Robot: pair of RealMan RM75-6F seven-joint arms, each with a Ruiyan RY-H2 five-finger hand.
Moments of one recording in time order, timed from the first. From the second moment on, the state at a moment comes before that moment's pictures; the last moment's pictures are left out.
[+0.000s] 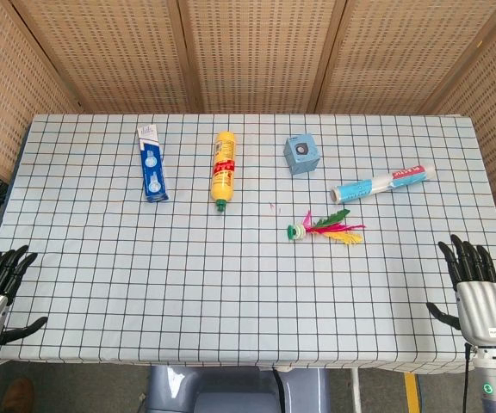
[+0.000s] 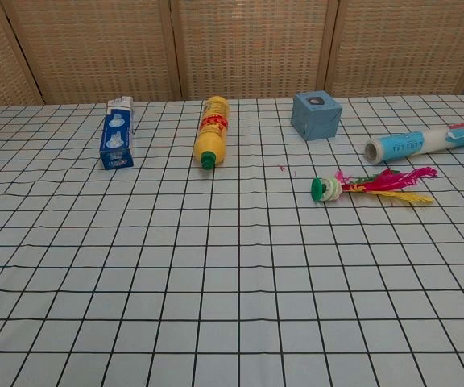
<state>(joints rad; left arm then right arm) -0.05 -1.08 0.04 -1.64 1.70 1.58 -0.02 0.07 -1.15 0.09 -1.68 -1.52 1.54 -0.16</state>
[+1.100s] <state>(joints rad) -0.11 -1.18 -0.02 -1.56 1.57 1.48 0.04 0.56 -1.38 0.25 -1.21 -1.23 0.91 -0.22</state>
